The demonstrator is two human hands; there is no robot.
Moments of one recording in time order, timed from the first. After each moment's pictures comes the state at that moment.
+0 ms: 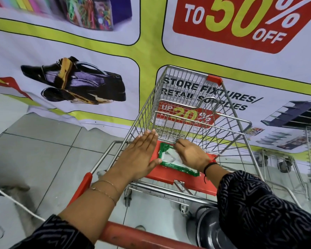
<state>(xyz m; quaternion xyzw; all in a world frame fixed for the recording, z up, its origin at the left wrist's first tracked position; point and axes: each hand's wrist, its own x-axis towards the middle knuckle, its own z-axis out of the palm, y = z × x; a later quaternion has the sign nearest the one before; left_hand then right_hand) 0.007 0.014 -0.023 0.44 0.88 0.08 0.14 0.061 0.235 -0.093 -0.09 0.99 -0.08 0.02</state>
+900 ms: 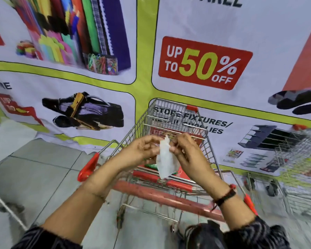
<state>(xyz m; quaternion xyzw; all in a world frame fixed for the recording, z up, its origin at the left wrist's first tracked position) 0.124 0.004 0.123 0.26 0.63 0.65 0.34 0.206 0.151 0.126 -0.03 0.93 -0.33 -0.16</state>
